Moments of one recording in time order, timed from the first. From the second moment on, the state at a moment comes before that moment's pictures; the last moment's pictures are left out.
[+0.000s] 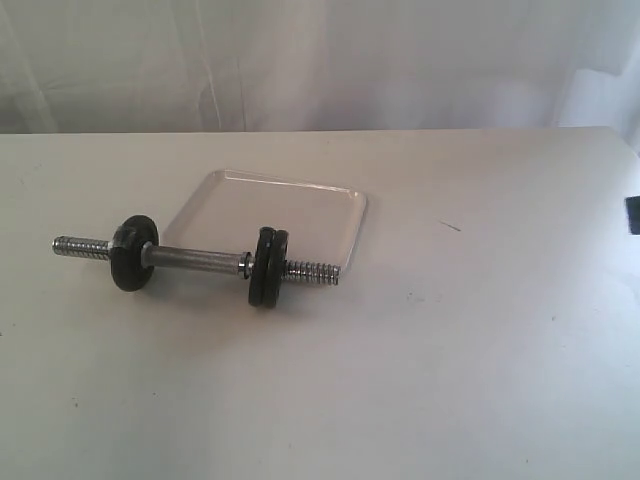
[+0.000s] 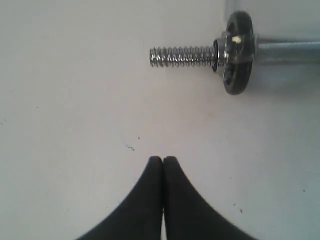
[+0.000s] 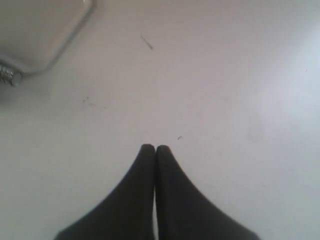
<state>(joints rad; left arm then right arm) -0.04 0.97 -0.71 -0.08 0.62 0.20 0.09 0.85 -0.80 0.09 0.75 -0.11</state>
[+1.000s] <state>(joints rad) -0.04 0.01 -0.28 -0.09 0.09 0.13 0.09 0.00 -0.46 0.16 0.43 -0.06</state>
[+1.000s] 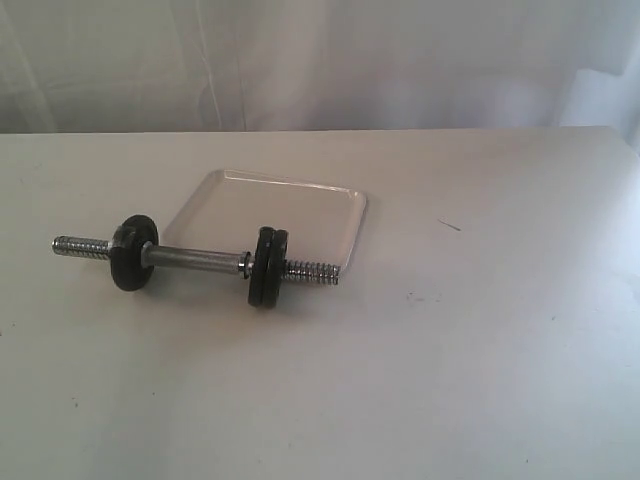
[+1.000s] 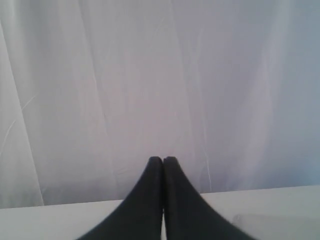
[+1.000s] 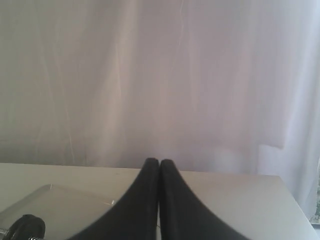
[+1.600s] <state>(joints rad) -0.04 0.01 -0.10 -0.11 0.25 -0.05 0.09 0.00 -0.31 0.16 0.30 -0.05</state>
